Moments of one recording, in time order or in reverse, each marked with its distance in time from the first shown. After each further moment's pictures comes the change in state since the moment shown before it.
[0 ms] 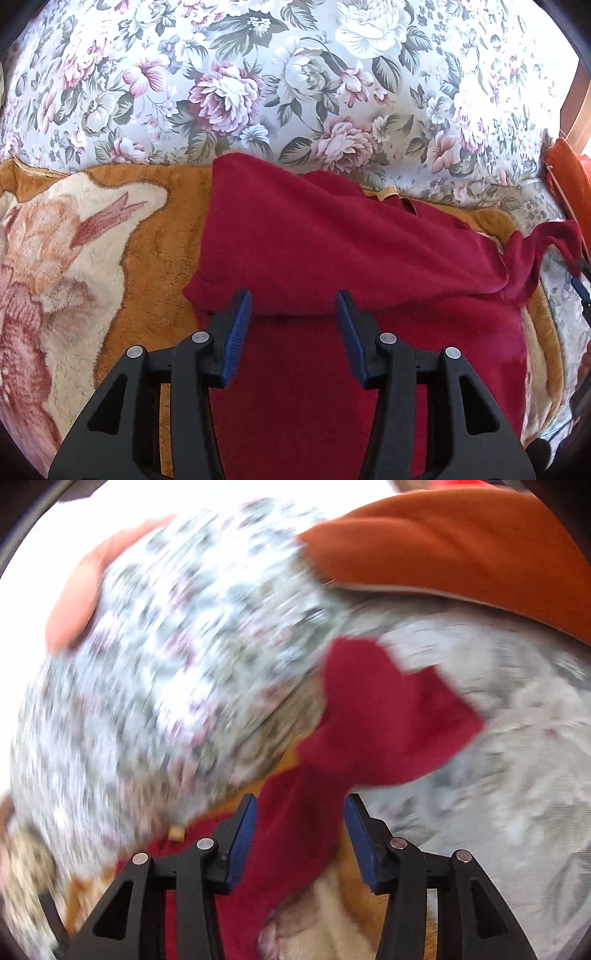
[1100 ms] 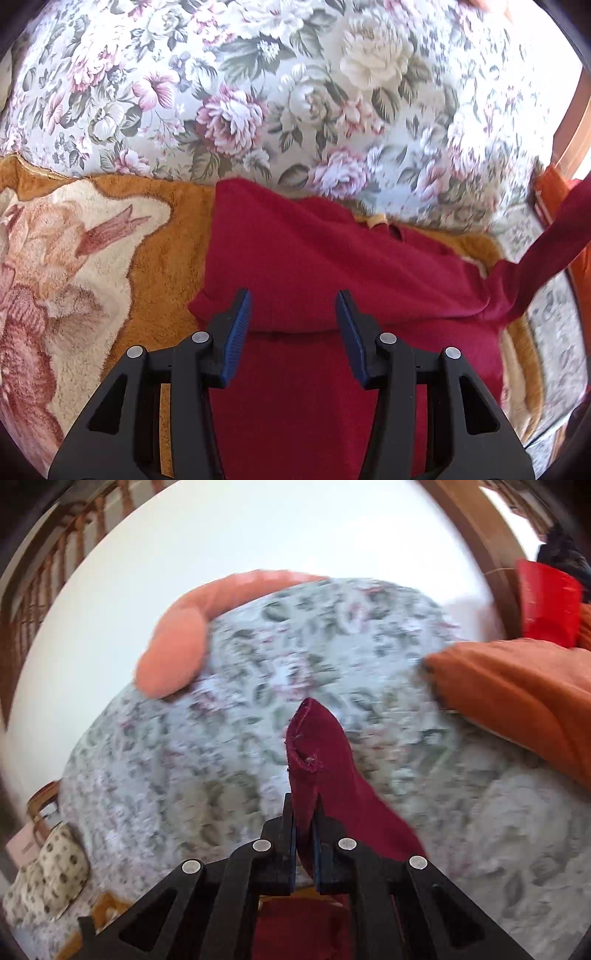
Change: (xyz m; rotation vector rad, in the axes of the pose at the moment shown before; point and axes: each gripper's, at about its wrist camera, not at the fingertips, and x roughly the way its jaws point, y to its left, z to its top) left arm -0.023 0.012 0.013 -0.066 -0.057 -0.055; right arm -0.046 0.122 0.055 -0.253 -0.210 0.310
